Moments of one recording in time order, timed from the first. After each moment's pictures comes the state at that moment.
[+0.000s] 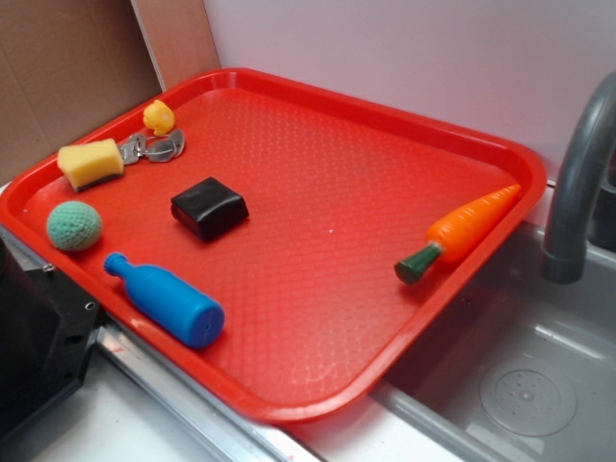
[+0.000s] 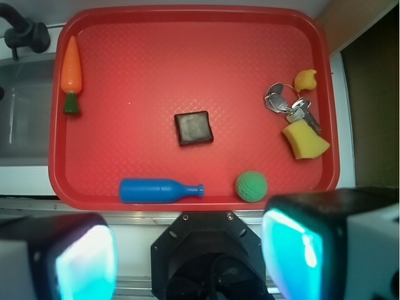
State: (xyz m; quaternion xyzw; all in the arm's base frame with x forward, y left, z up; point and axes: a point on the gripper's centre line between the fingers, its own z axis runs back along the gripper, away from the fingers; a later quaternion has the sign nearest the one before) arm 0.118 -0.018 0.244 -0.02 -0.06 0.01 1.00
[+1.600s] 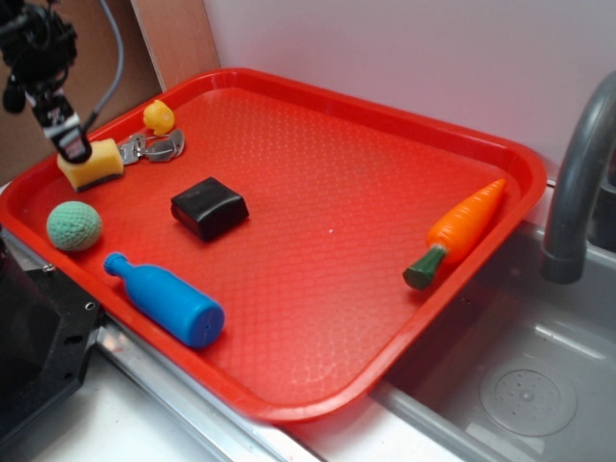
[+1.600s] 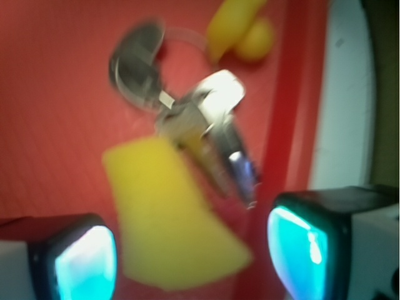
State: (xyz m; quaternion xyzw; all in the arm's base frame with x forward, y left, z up) arm 0.166 0.146 0.041 -0.01 -0.05 -0.15 0.99
